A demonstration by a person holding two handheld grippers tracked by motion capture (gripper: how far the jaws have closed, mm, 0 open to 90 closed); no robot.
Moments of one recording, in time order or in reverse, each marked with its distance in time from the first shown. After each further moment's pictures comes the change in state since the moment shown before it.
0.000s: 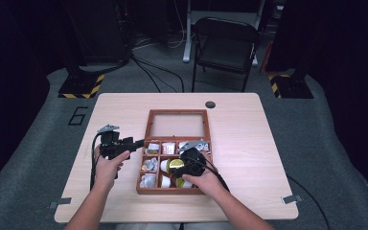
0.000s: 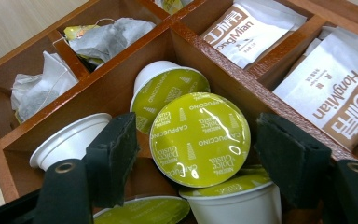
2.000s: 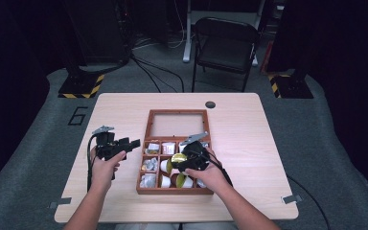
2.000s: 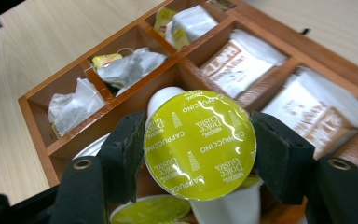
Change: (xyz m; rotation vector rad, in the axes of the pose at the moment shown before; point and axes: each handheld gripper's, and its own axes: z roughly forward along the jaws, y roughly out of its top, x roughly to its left) left arm 0.010 -0.003 -0.005 -0.020 0.013 -0.026; right arm -0.005 0.018 -0.031 -0.025 0.028 0.007
